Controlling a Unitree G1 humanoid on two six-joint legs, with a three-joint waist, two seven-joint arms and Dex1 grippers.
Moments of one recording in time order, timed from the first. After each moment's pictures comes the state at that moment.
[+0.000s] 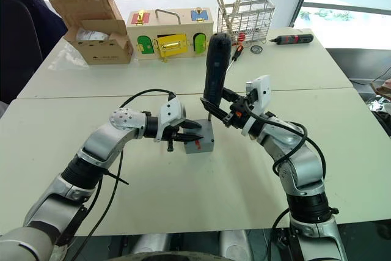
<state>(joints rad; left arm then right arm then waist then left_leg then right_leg) -0.60 0.45 -0.38 -0.02 -0.20 0.47 -1.00 -0.32 -0.39 0.02 -0.34 0.40 0.47 0.61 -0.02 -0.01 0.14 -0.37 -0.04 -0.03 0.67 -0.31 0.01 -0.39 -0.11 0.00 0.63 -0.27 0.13</state>
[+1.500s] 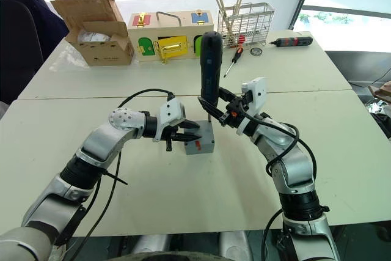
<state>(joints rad) -0.60 0.46 -0.38 -0.03 -0.18 0.49 -1.00 -0.32 -0.35 0.03 -0.29 0.37 0.40 0.60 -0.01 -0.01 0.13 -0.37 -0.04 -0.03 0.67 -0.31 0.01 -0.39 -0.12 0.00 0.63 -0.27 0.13</state>
